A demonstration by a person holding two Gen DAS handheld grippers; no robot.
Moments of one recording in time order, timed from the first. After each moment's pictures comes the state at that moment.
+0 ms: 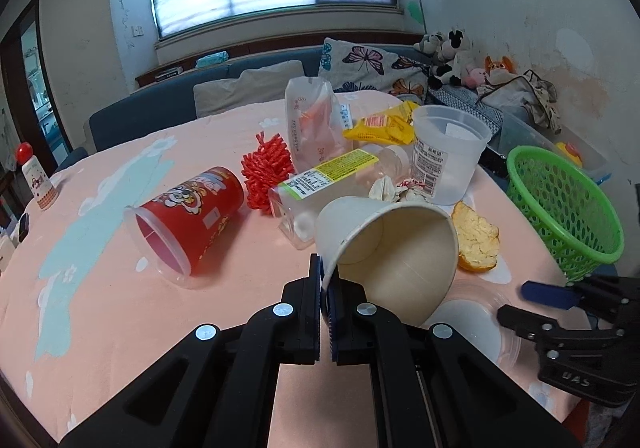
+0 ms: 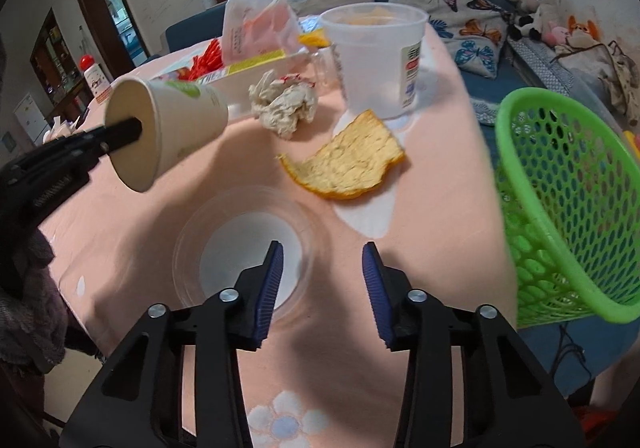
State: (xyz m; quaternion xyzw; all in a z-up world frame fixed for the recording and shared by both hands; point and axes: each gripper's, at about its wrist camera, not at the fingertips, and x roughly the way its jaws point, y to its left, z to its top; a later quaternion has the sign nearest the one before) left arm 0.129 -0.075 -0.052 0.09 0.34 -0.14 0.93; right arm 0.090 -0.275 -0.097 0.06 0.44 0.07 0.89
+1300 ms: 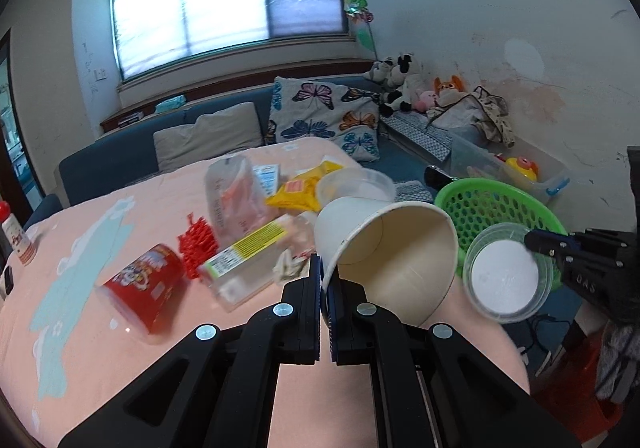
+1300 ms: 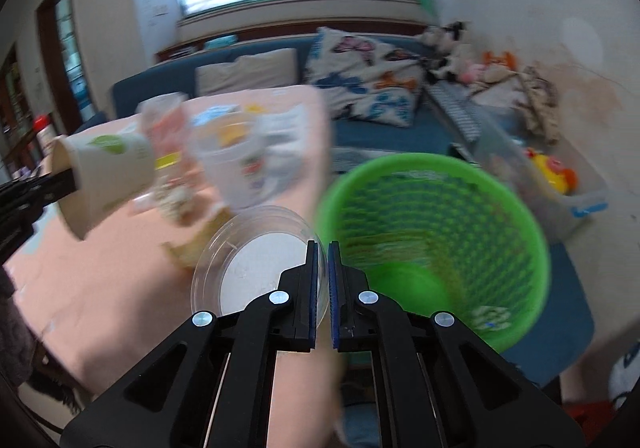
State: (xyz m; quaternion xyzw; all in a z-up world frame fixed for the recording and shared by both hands) left arm 0.104 -0.150 0.002 0.11 0.28 -0.22 0.93; right arm 0.051 -0.393 -0.028 0.05 0.35 -0.07 0.93
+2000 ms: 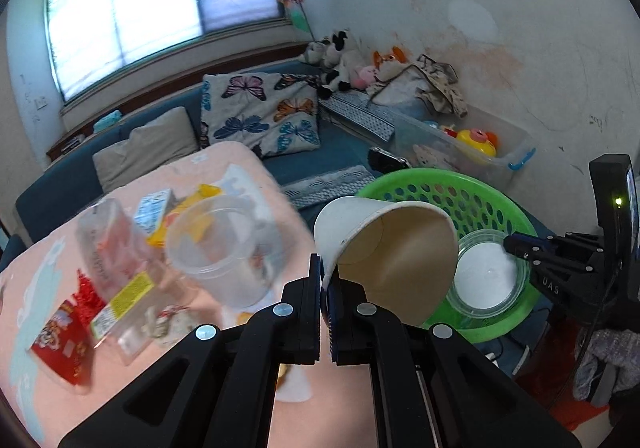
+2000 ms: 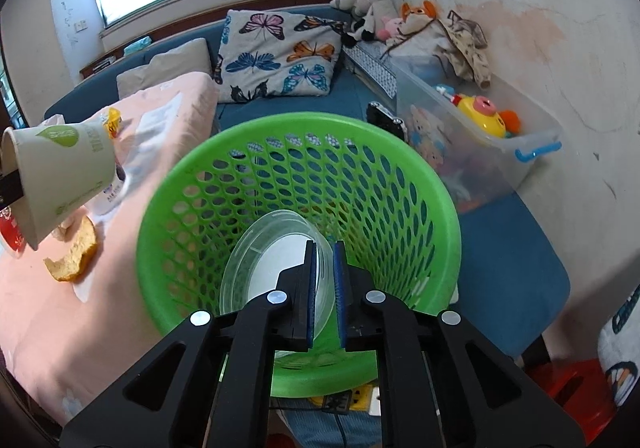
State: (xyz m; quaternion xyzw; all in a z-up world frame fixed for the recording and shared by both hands) left arm 0.119 -0.292 -0.015 0.16 0.31 -0.30 0.89; right arm 0.049 -0.506 -0.076 0.10 0.39 -0.16 0.90
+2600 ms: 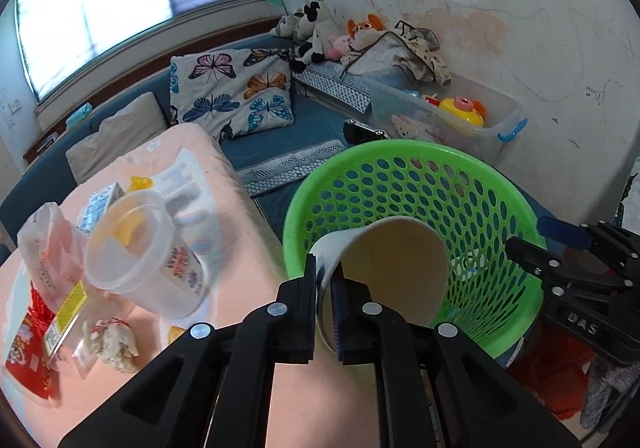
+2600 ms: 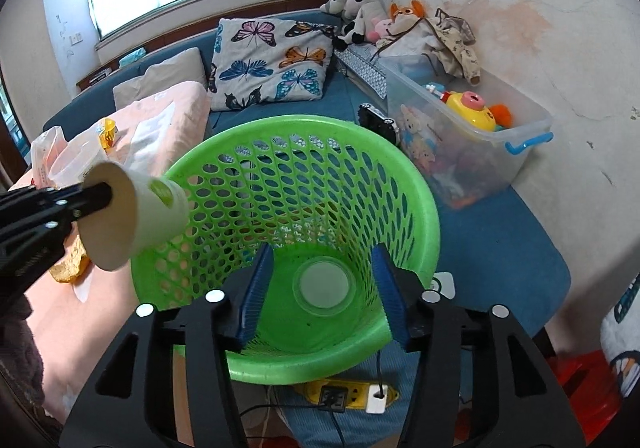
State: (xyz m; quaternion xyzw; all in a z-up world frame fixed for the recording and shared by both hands) left arm 0.131 -0.351 -0.053 0.19 0.35 -0.32 0.86; right arm 0.029 -0.515 -0.072 0.12 0.37 -0.17 0.90
